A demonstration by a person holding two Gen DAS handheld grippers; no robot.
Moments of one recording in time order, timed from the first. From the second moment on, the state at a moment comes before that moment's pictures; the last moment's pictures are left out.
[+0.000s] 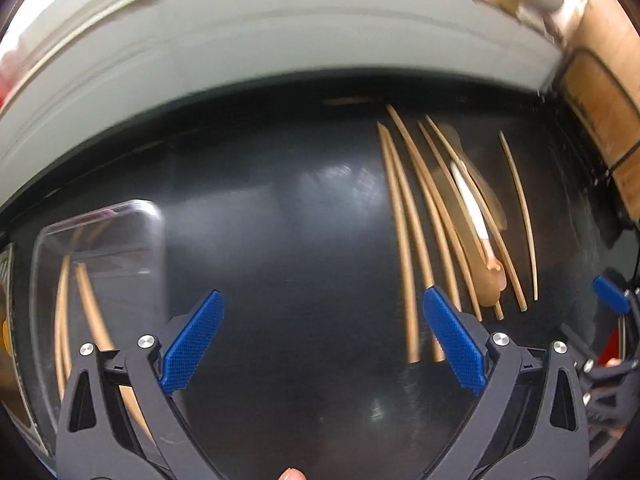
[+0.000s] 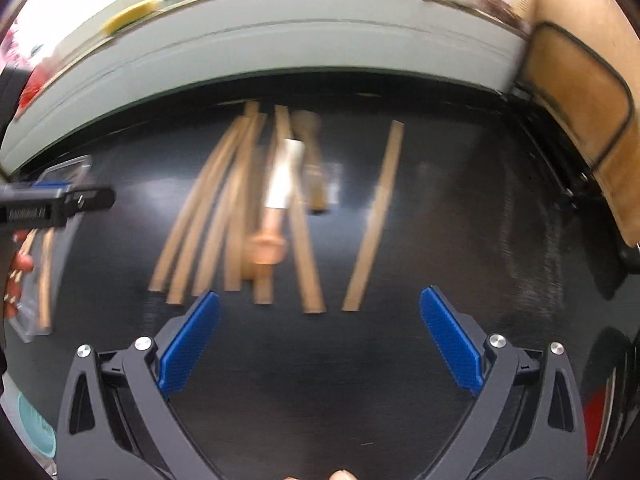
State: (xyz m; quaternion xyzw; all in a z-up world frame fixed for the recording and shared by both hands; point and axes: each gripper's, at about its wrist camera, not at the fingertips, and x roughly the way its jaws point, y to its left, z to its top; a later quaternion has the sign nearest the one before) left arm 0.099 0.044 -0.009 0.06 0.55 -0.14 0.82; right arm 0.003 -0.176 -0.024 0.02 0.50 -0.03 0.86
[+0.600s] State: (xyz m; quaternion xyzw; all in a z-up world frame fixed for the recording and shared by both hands) left arm 0.108 0.004 -0.079 0.08 0.60 -0.09 0.79; right arm 0.032 -0.227 -0.087 0.02 0.54 -0.02 0.84
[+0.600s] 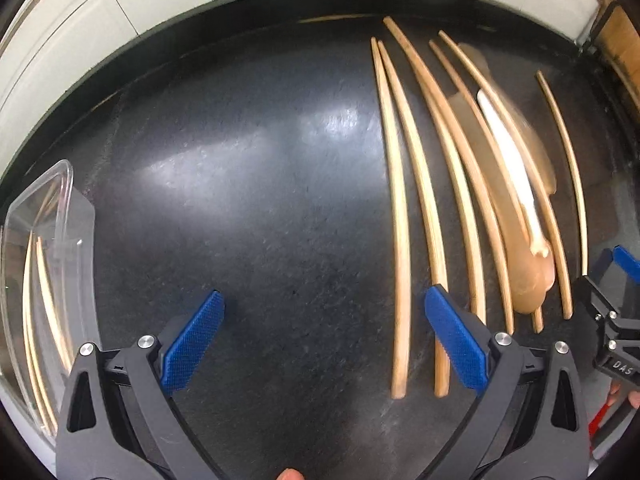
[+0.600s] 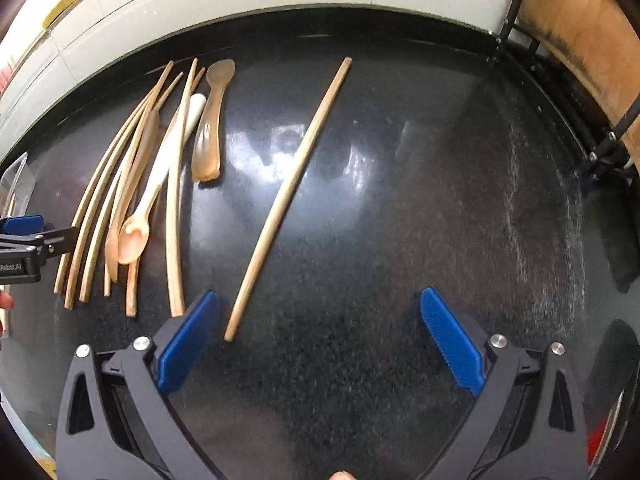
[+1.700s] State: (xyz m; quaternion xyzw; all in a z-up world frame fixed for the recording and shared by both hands) left arm 0.135 -0.017 -0.075 0.06 0.56 -0.06 0.83; right arm 0.127 -0.254 -0.087 0.09 0.51 -0.13 0.84
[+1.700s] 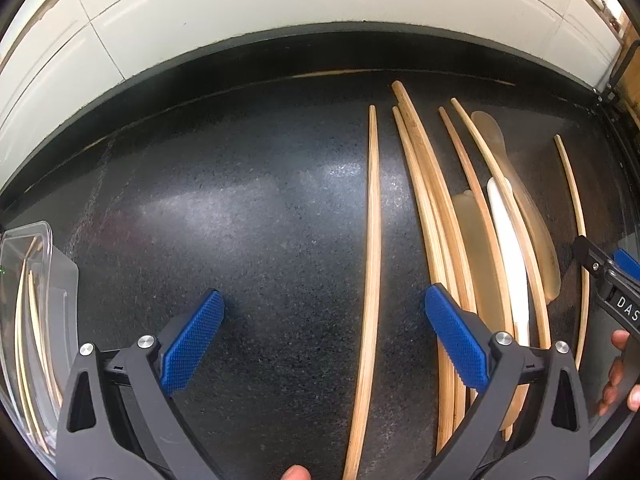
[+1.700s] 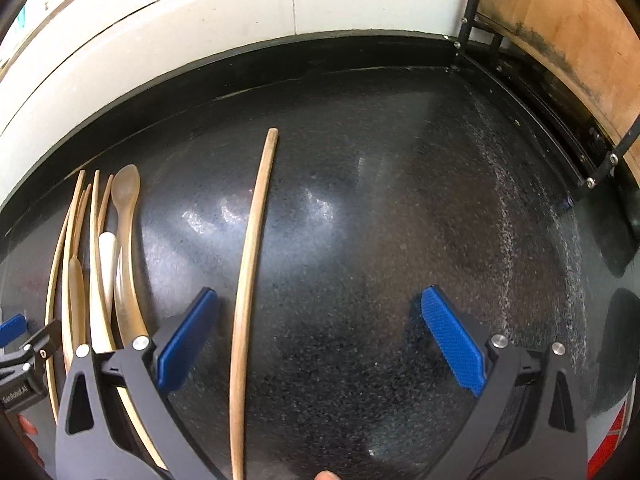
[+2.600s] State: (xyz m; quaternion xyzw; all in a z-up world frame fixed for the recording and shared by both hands) left arm 0.111 -0.030 -0.063 0.02 0.54 -0.13 0.83; right arm 0.101 -0.255 -0.077 0.17 0.50 -0.03 0.85
